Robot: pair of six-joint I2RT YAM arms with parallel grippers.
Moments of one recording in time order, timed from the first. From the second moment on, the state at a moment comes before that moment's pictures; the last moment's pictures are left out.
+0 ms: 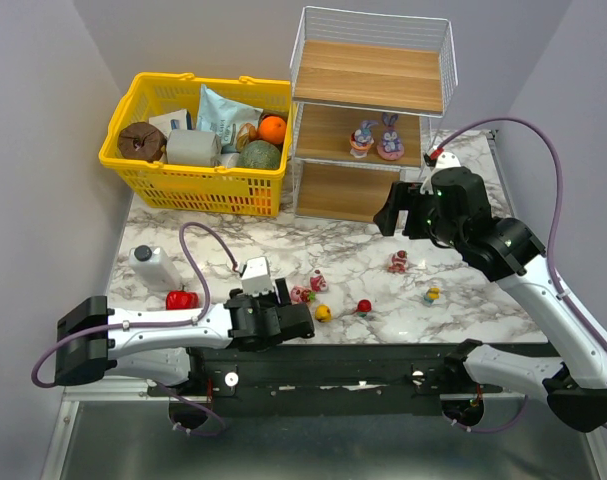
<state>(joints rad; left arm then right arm) -1.33 1.17 0.73 -0.88 -0.82 -1.49 0.62 1.07 1.31 -0.81 0.18 0.45</state>
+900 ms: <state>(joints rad) -1.20 1.24 0.63 -0.63 -0.84 -1.39 0.62 1.07 1.32 -0.86 0.20 0.45</state>
